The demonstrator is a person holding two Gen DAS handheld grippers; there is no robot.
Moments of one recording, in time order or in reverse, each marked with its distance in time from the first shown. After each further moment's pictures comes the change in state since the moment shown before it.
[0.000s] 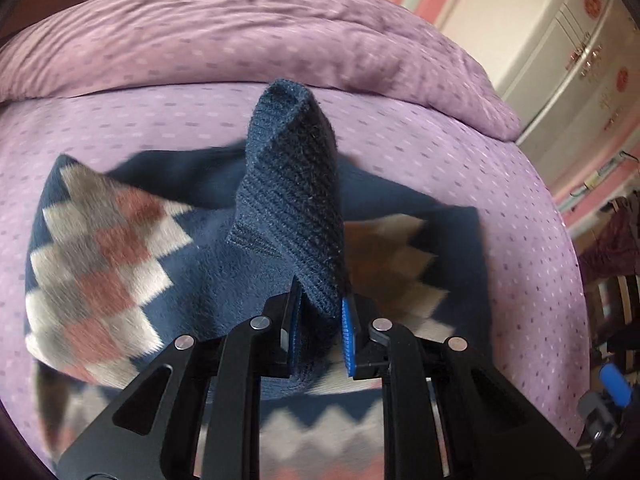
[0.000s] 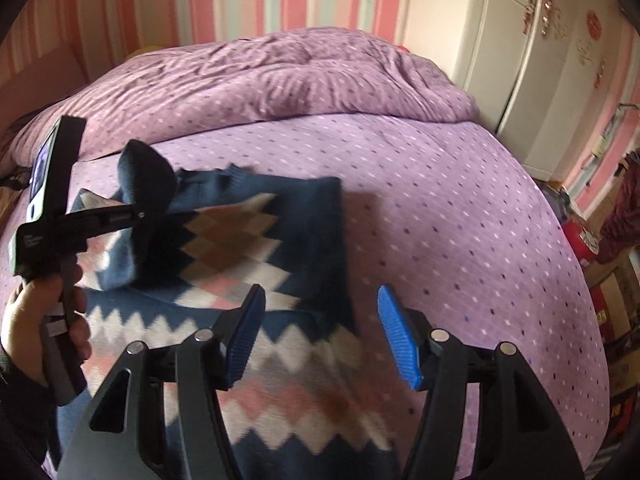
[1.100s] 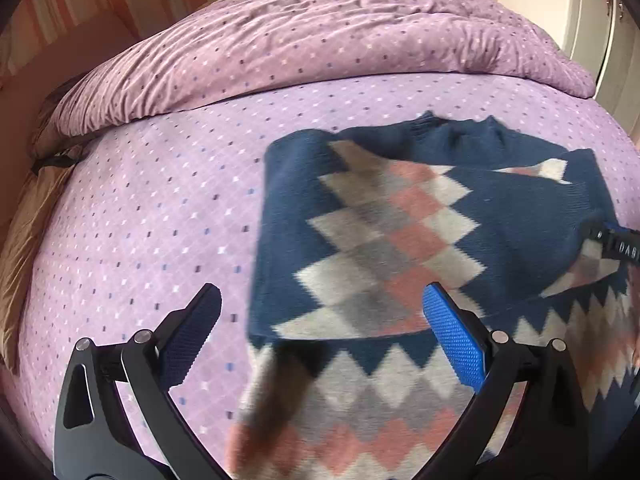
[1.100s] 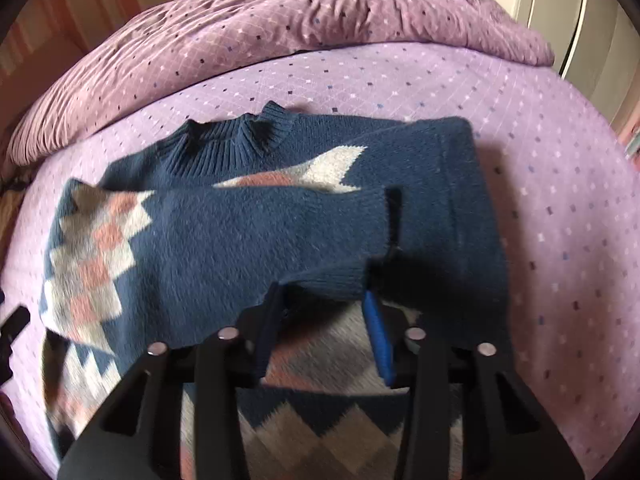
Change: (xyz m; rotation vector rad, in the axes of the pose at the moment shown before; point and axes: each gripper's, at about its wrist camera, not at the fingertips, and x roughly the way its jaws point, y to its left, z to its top) left arm -0.087 0.149 -0.044 0.124 -0.015 0.407; right arm 0.161 0.094 0.023 0.044 0.189 0.158
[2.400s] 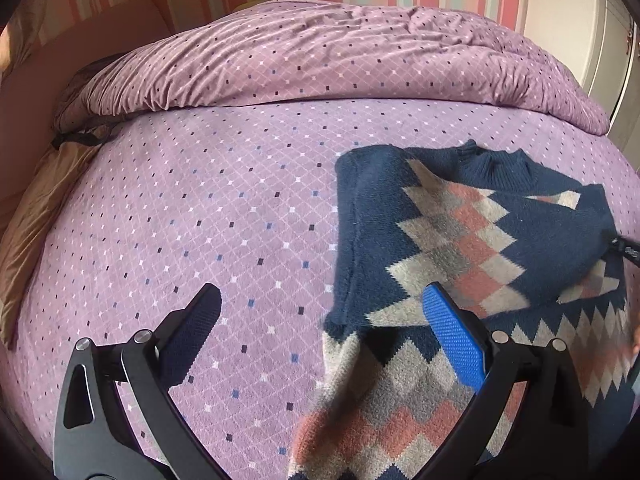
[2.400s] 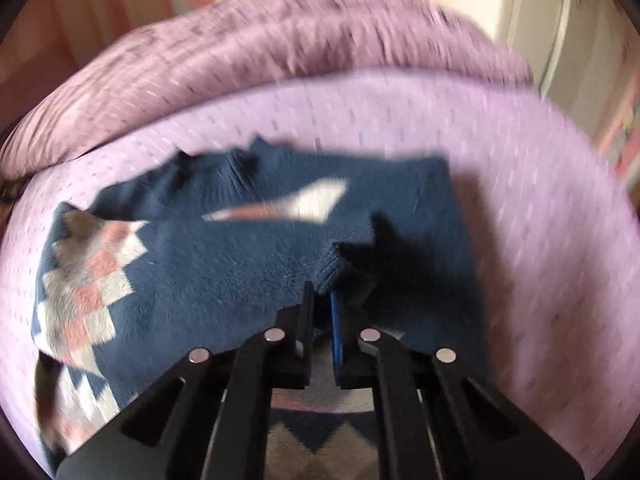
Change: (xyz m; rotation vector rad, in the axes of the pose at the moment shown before) left arm -0.025 0.069 -0.014 -0.104 -0.055 0.013; right arm -0.029 0.005 0.002 -0.060 -0.157 -0.095
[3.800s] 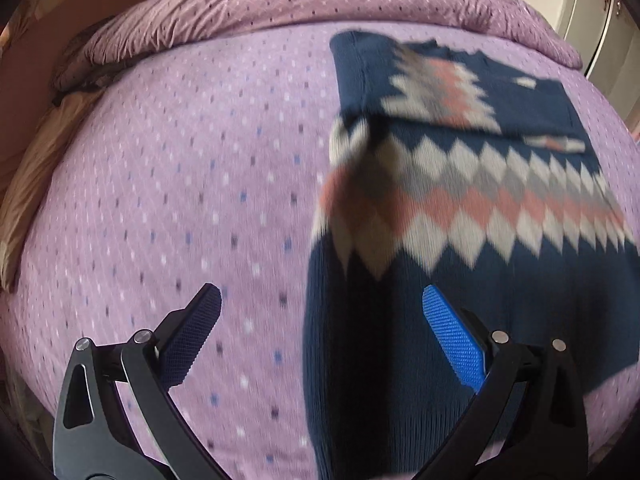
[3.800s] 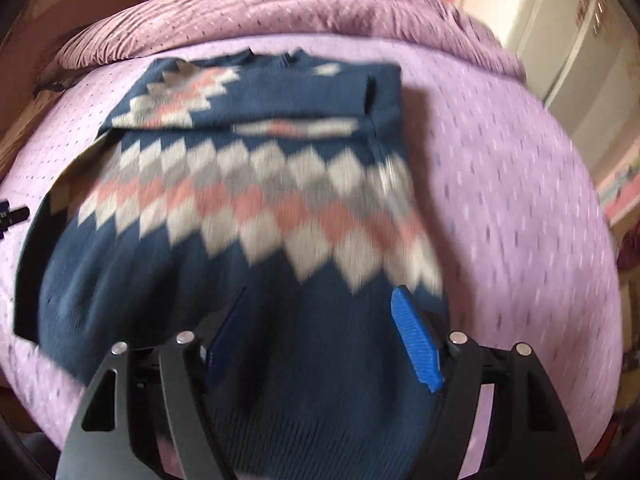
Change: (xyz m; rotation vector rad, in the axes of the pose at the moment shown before) left arm -0.073 0.009 -0.167 0.053 0.181 -0.046; right arm -0.155 -0.068 -0.193 -0.147 0.146 0.047
